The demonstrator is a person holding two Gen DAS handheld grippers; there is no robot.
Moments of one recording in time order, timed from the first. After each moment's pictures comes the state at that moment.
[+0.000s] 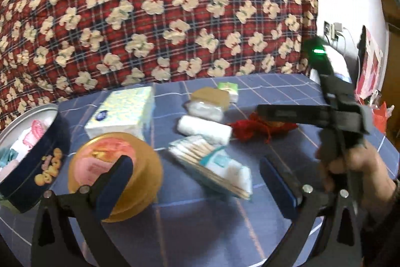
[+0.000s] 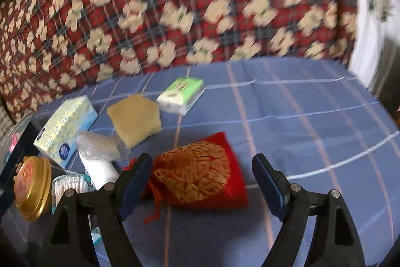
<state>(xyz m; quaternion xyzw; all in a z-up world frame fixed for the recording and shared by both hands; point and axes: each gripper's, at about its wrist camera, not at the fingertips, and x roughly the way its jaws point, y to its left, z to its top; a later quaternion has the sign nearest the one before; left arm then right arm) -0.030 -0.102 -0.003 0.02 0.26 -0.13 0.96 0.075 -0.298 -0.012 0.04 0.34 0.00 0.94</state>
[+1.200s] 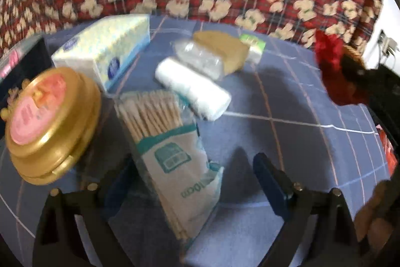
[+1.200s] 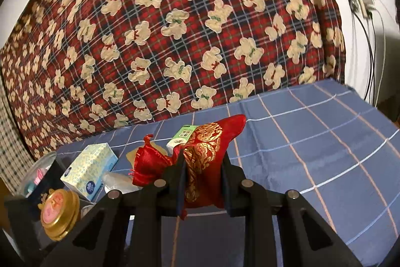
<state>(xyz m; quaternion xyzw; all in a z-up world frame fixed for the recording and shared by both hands) 0.032 -0.155 -0.049 -0.08 0.42 -0.01 0.90 0.047 -0.326 0.024 0.10 0.23 0.03 0.97</state>
